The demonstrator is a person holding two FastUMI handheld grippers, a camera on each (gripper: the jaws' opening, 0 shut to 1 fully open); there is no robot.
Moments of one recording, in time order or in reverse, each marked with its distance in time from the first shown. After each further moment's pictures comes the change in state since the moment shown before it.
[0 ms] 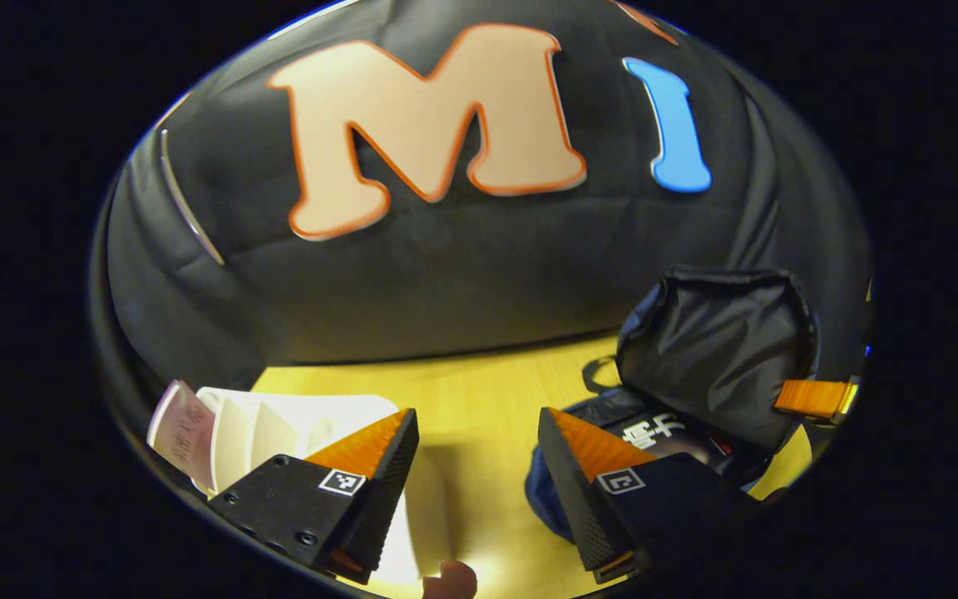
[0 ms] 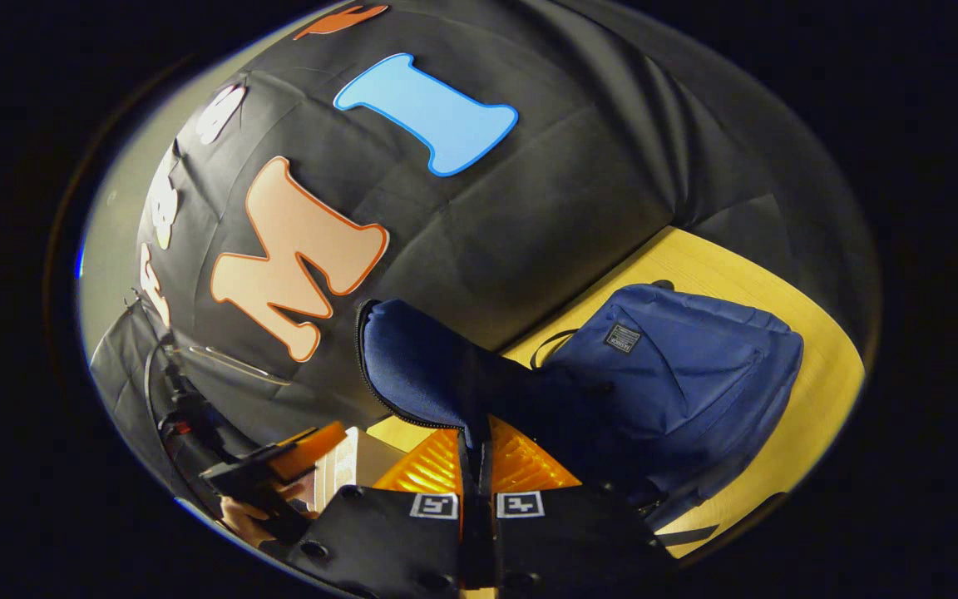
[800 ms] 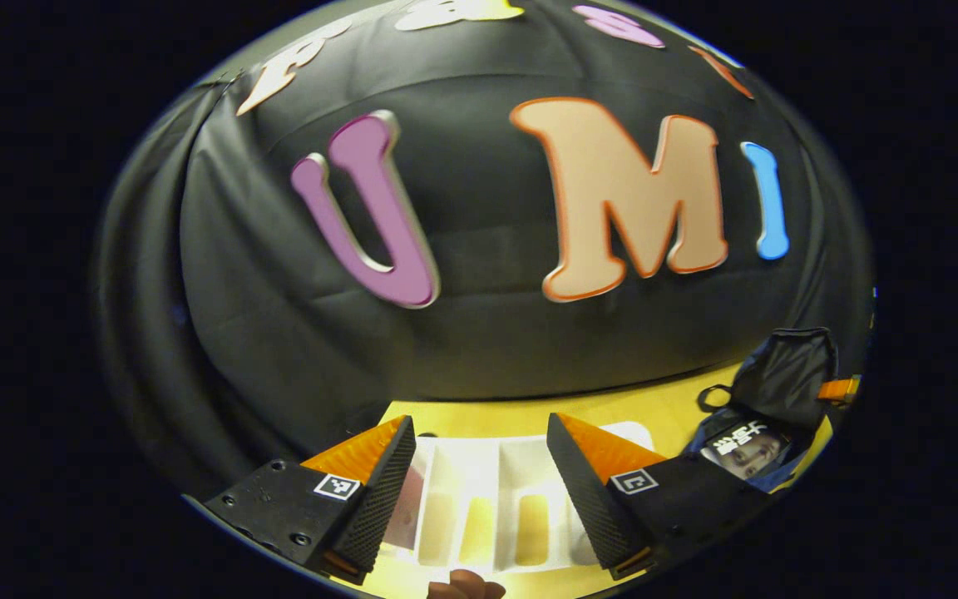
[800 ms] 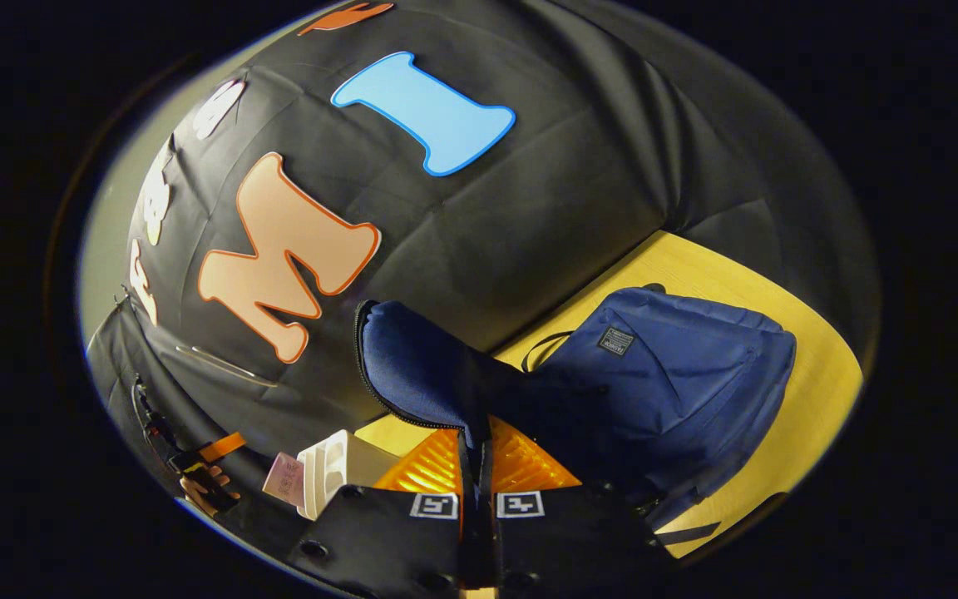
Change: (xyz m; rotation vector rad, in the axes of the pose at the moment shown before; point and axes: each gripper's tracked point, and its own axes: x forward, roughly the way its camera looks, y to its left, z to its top) left arm -0.065 0.271 0.004 -0.090 0.019 0.207; right arm 0.003 -0.001 0.004 -0.013 -0.027 -0.053
